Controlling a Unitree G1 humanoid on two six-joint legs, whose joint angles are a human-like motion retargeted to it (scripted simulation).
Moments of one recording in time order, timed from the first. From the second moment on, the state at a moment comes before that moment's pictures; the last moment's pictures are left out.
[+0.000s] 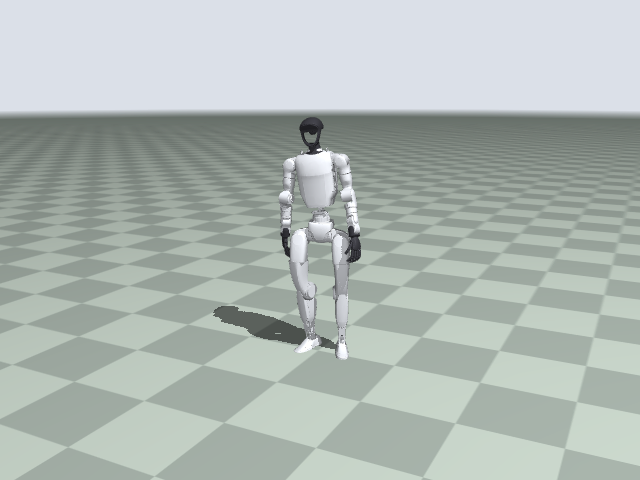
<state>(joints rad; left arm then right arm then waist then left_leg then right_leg) 0.02 0.12 0.03 1.26 0.37 -0.04 -0.02 -0.04 -0.21 -0.22 1.70 -0.61 0.16 0.02 -0.09 0.12 -0.09 -0.02 0.04 0.25 -0.01 -0.05 -0.06 0.01 -0.04 -0.53 0.04 -0.05 0.07</state>
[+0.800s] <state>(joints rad) 0.05 0.22 0.11 1.56 0.38 0.10 -0.05 -0.04 -0.13 -0.33 1.61 -0.23 0.00 0.11 -0.20 0.09 0.14 0.05 0.03 0.08 0.09 -0.05 0.17 -0.54 -0.28 -0.37 0.31 0.04 -0.26</state>
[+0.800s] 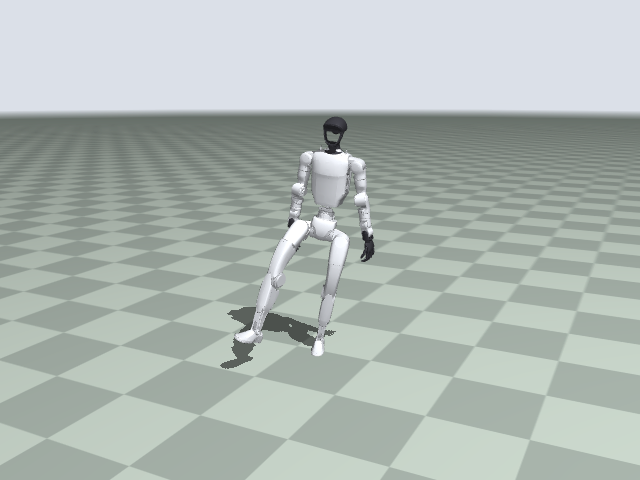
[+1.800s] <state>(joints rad) 0.11 0.15 0.04 1.42 0.45 0.03 -0.09 -0.06 -0.12 -0.19 1.57 -0.62 0.03 0.07 -0.03 0.02 -0.02 -0.02 -0.03 0.15 0.06 -0.06 0.02 0.07 -0.08 -0.54 0.02 -0.01 0.07</state>
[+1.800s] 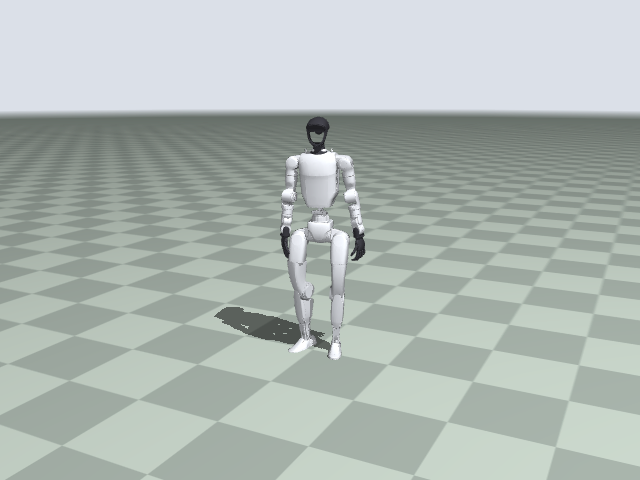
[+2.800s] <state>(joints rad) 0.18 0.16 0.21 1.46 0.27 0.04 0.07 -0.05 -0.17 -0.25 1.68 -0.64 0.09 0.05 0.13 -0.02 0.08 -0.40 0.07 0.18 0.26 -0.04 -0.09 0.06 -0.12 -0.31 0.12 -0.07 0.04</state>
